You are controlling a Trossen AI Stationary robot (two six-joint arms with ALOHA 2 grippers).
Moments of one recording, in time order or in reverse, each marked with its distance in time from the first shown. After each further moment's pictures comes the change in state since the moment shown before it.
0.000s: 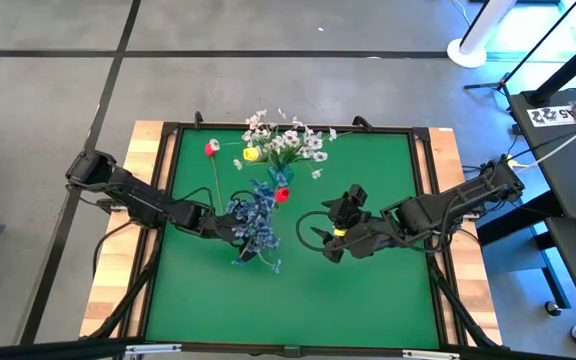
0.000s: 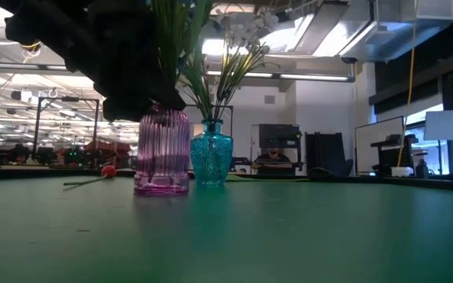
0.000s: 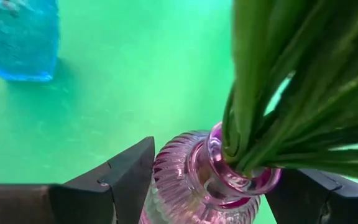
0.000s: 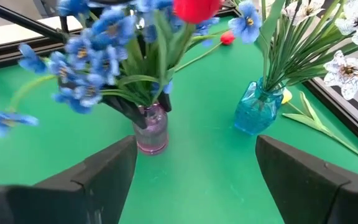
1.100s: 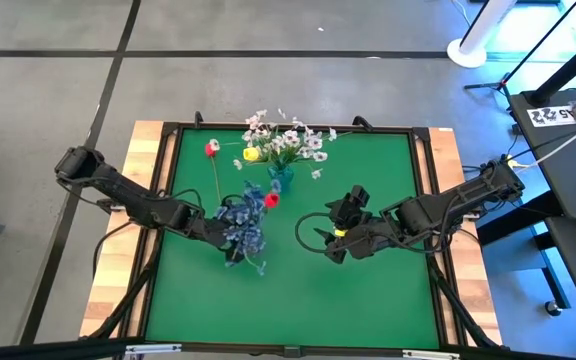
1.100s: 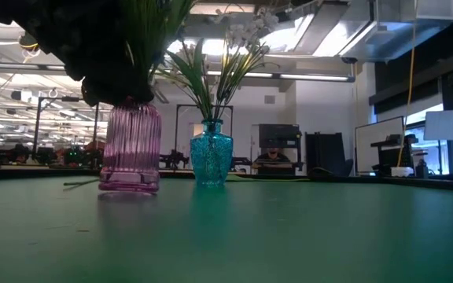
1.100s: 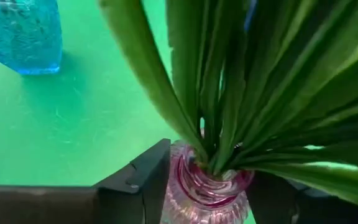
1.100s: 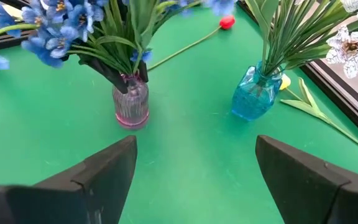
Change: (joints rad) left arm -0.075 -0.134 0.004 -0.233 0.000 0.014; right arm 0.000 0.000 0.000 -0.063 -0.026 0.031
